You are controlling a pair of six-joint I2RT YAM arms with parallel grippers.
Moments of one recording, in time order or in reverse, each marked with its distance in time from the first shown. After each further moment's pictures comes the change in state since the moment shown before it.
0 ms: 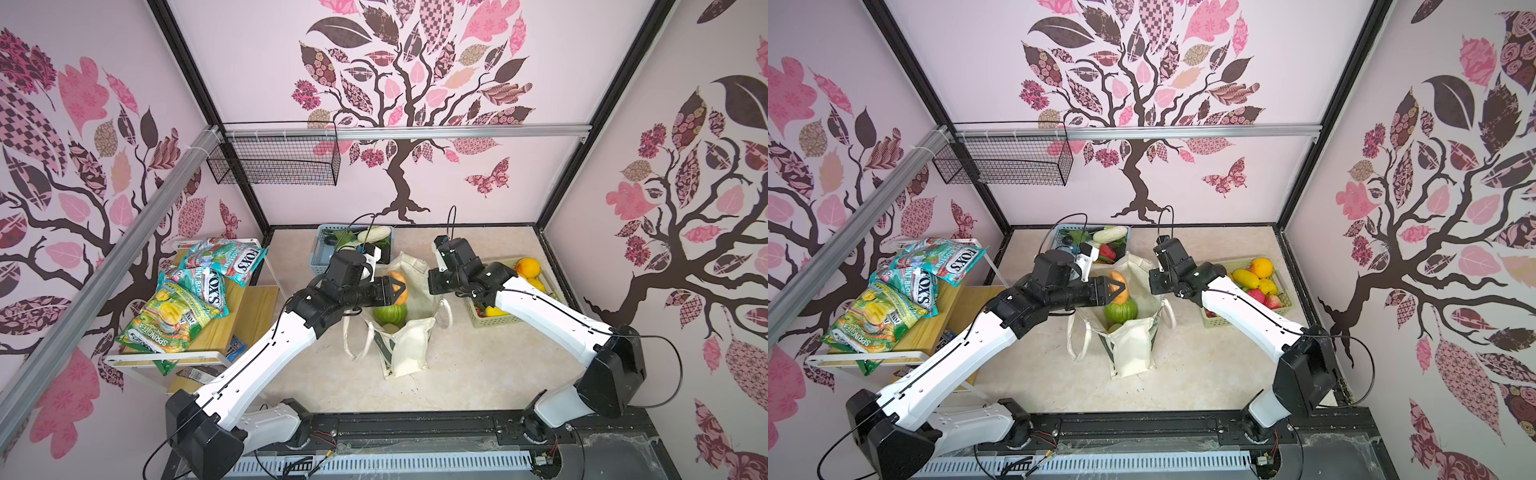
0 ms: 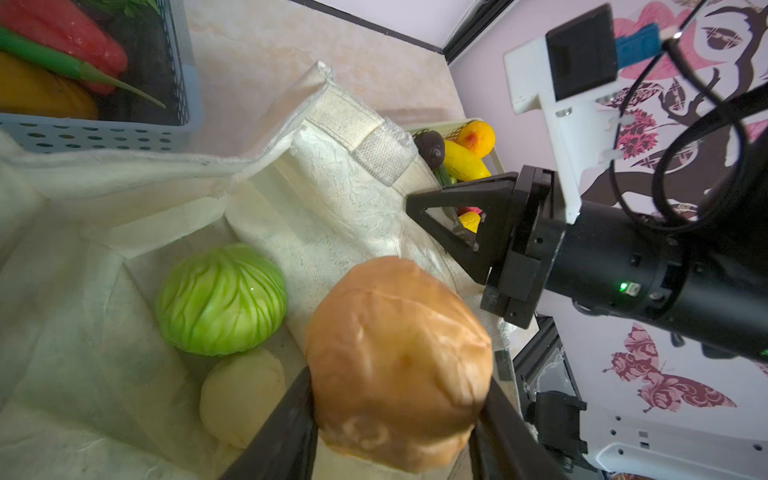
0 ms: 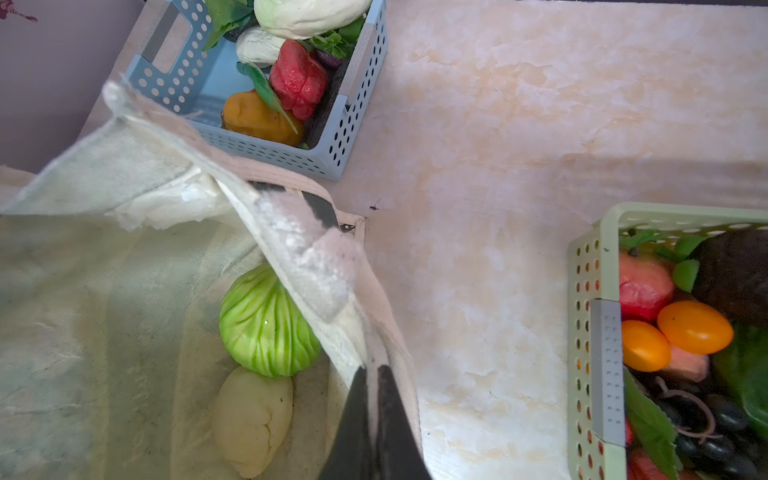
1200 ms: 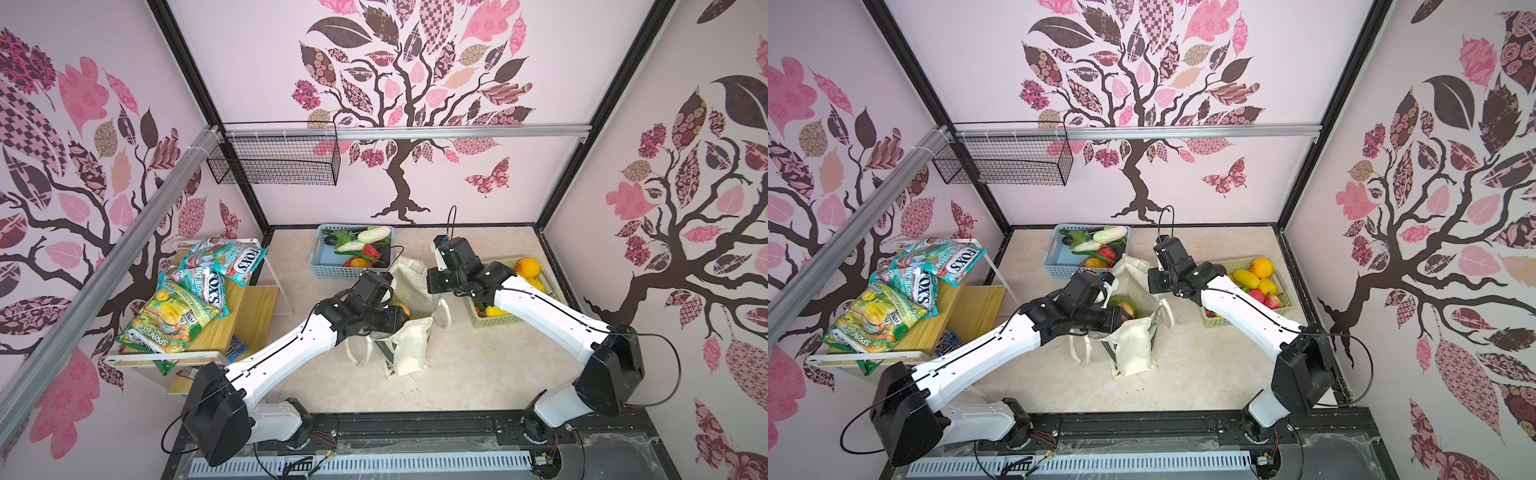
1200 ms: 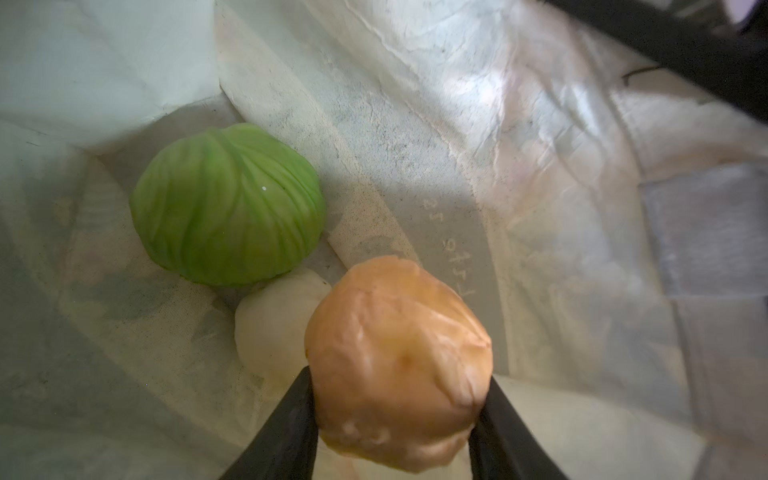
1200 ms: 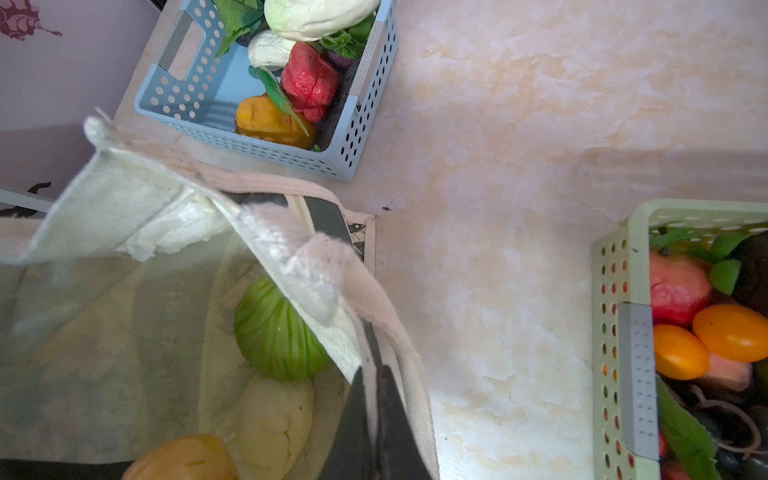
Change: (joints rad) left arm -0.106 0.114 -0.137 -0.025 -0.071 0.081; right arm 0.000 0.008 0.000 0.027 -0.049 0.032
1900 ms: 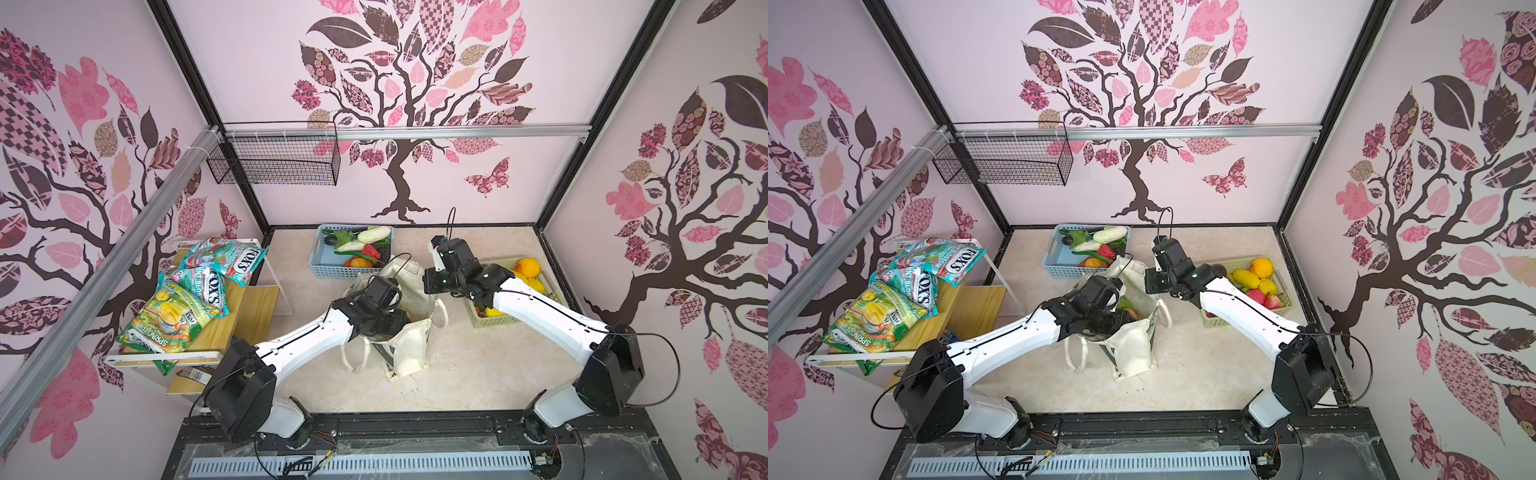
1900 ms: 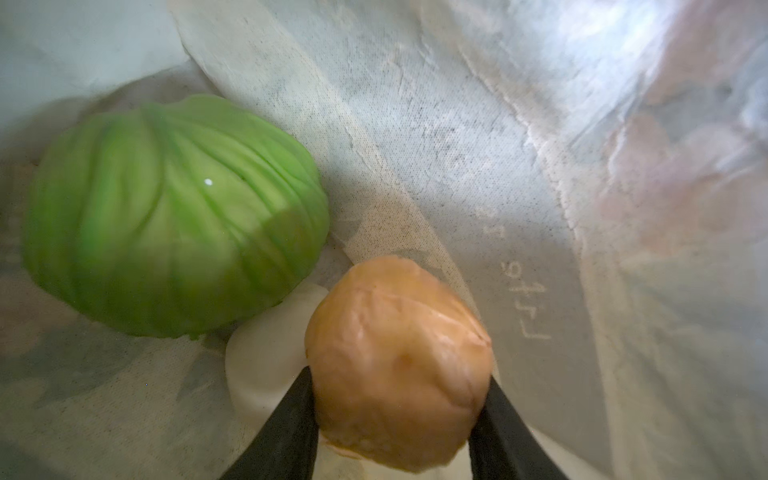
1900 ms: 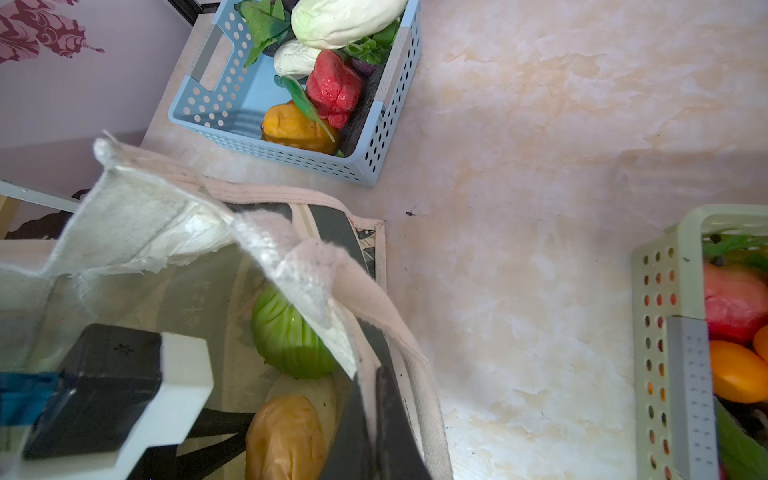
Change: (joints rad) left arm -0.005 0.133 -0.024 0.074 -0.025 0.003; right arm 0.014 -0.002 -0.022 0.055 -0.031 0.026
